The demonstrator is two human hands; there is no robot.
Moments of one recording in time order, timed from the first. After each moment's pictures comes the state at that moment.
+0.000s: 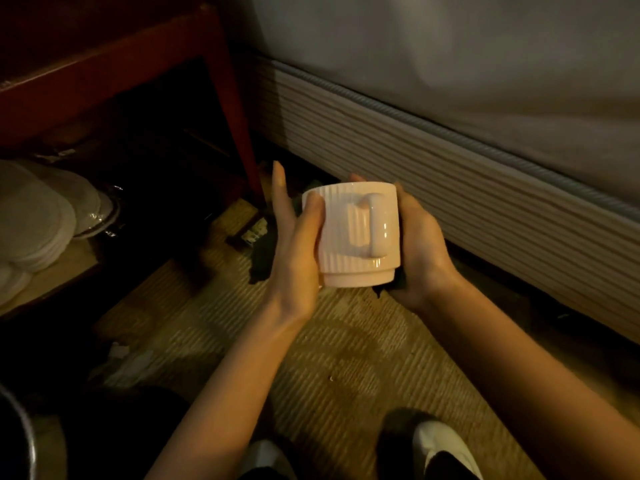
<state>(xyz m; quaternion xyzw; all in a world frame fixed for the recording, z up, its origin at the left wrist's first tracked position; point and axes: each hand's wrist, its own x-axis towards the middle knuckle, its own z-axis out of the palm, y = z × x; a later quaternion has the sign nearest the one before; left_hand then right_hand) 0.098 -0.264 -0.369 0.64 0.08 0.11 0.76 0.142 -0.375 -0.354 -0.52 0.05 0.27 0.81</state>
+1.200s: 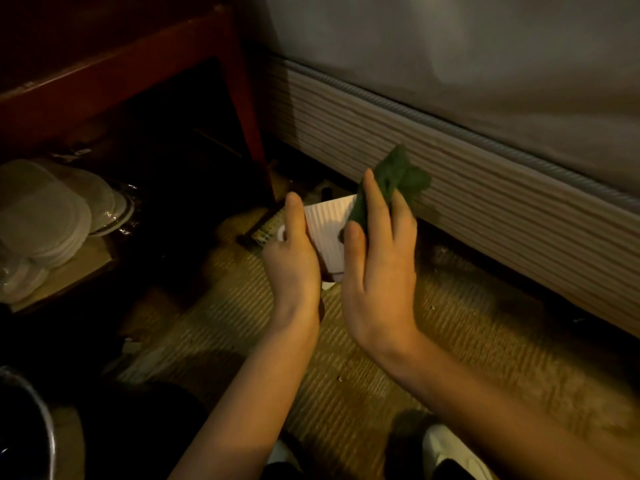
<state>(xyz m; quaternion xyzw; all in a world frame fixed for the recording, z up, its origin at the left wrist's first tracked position) 0.107 -0.262 -0.381 0.58 0.35 0.18 0.71 0.103 -0.337 -0.390 -0.86 -0.14 -0.14 0.47</state>
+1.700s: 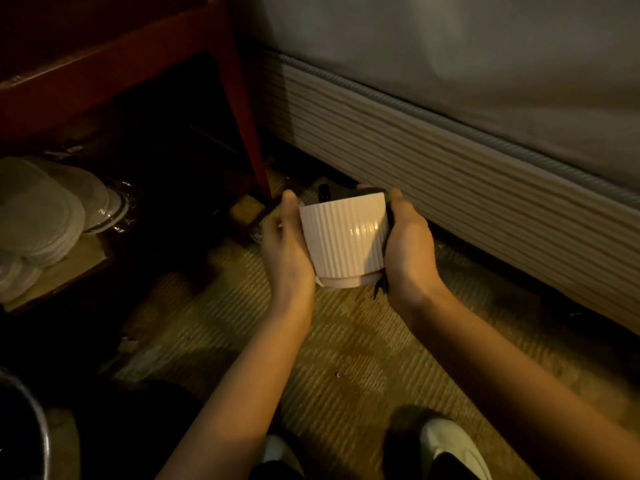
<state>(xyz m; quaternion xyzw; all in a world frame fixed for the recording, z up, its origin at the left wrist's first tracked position) 0.112 -0.256 -0.399 0.61 0.31 0.17 0.71 0.134 -0.353 -0.368 -0.66 0.10 0.12 0.74</state>
